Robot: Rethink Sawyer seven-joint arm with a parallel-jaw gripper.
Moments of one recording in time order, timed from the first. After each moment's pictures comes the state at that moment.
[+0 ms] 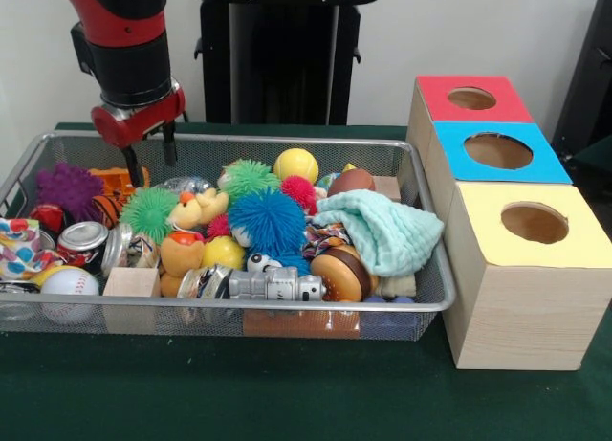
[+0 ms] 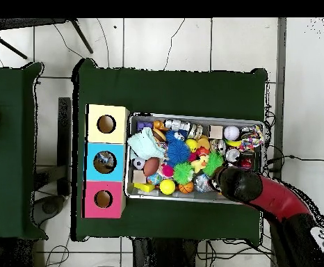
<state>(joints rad) -0.73 -0.57 0.13 1.76 -0.24 0.47 0.41</state>
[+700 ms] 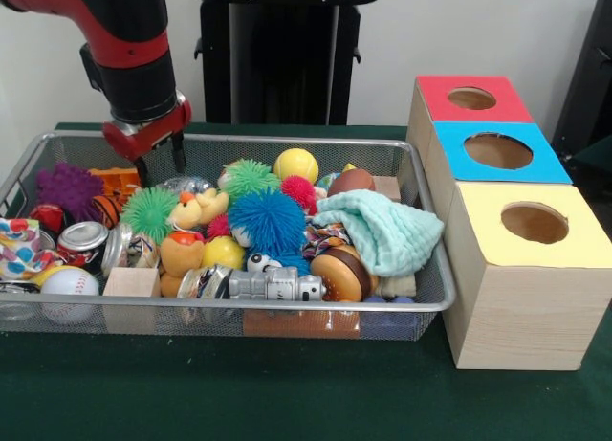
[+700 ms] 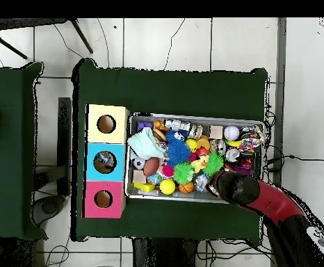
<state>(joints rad) -0.75 -0.50 0.13 1.78 -0.24 0.44 0.41</state>
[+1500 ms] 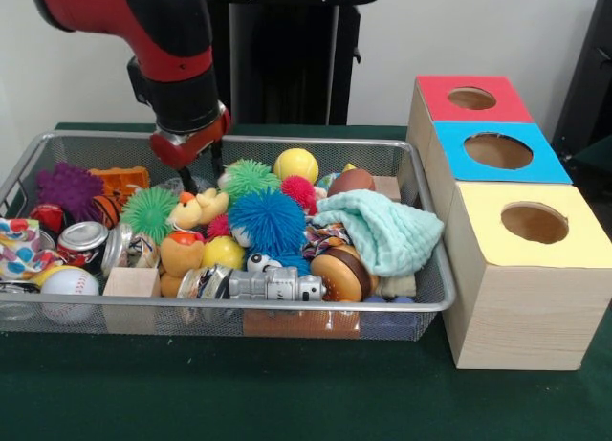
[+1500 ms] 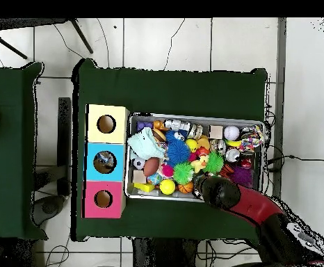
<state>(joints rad) -0.70 -0.45 0.13 1.84 -0.24 0.33 0.41</state>
